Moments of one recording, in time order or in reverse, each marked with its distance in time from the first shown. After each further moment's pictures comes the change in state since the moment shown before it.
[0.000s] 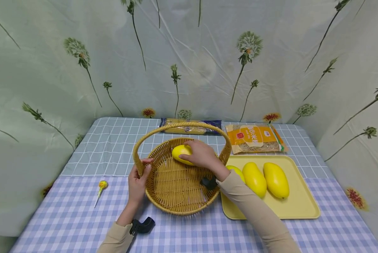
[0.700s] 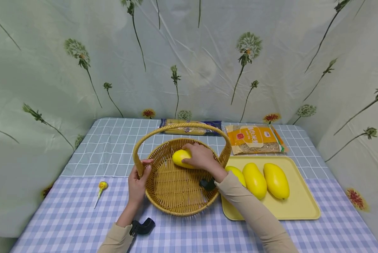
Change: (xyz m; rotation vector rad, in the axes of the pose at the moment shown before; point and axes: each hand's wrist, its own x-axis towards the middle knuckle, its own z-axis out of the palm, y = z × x) left_hand 0.000 -0.001 0.000 0.024 0.027 -0.043; right_hand 0.003 0.003 0.010 -0.043 -0.021 0.012
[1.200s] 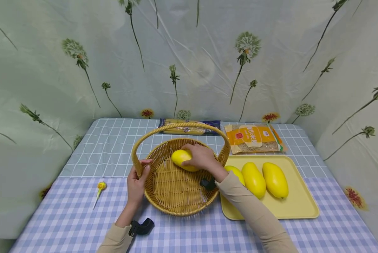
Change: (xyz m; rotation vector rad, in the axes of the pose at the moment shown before) left_hand 0.000 0.000 0.000 -0.019 -0.013 0.025; right_hand -0.001 0.005 -0.001 -0.016 -0.040 0.023
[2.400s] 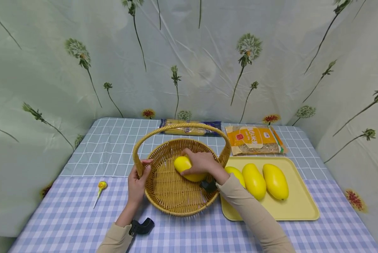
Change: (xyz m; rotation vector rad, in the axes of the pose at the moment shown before) left_hand 0.001 0.001 -0.001 -0.004 -0.018 0.035; right_hand -0.009 0.000 0.001 -0.035 -0.152 -0.093
